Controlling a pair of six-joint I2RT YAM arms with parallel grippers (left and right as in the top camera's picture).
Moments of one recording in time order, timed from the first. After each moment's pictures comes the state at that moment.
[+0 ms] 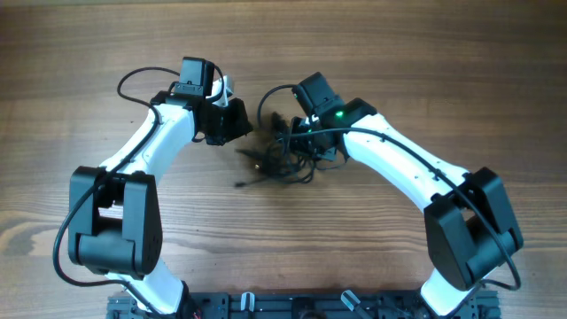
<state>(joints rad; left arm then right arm) -0.16 1.83 1.20 -0.58 0.48 -0.47 0.57 1.85 1.31 -0.68 -0.19 0.79</state>
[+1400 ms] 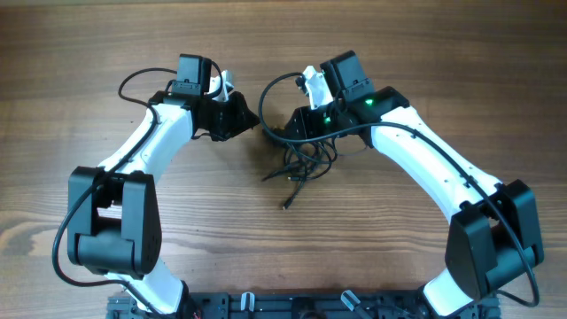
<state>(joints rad) -0.15 1.83 1.20 -0.51 0.59 -0.55 0.47 1.77 1.32 -0.59 -0.48 0.26</state>
